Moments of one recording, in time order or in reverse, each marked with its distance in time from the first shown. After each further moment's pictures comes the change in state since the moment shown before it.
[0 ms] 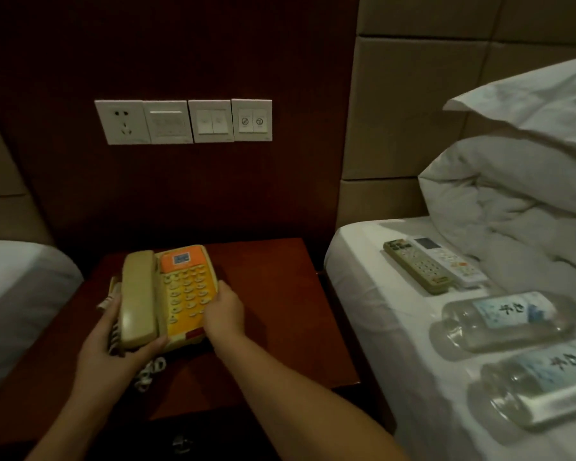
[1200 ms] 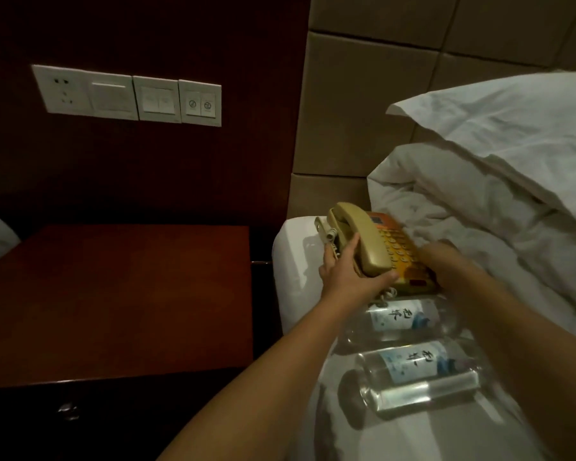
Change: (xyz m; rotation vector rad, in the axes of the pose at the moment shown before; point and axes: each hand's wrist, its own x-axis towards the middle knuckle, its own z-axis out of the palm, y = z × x) left_hand -0.098 0.195 0.369 -0.095 -0.609 -0.003; right_hand -0.005 0.002 -0.459 -0.439 0.487 0.338
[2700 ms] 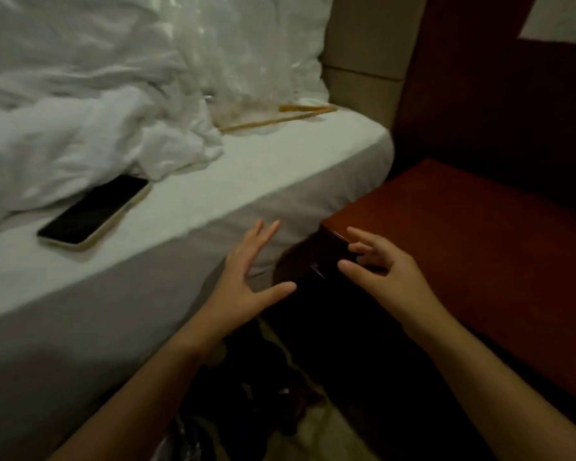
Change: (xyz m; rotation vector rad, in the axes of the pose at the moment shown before) left_hand -0.400 -0.175 -0.403 0.481 0.955 -0.160; right_hand -0.391 -0.122 0.374 0.245 -1.206 -1.028
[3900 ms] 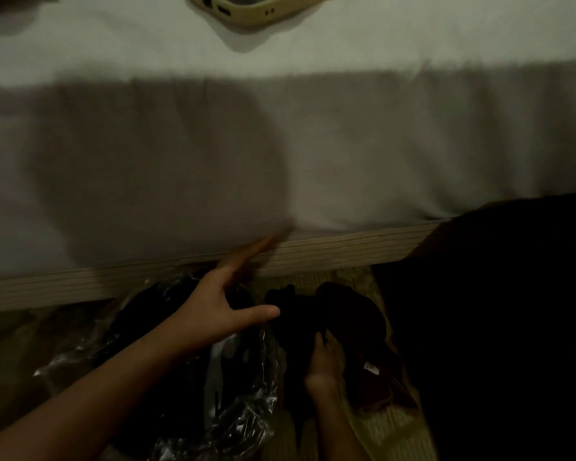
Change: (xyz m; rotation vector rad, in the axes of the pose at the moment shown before) left_hand -0.177 -0.175 -0.049 -0.097 0.241 -0.402; right_hand -0.058 0.312 0.364 -0.654 -0.681 0.218
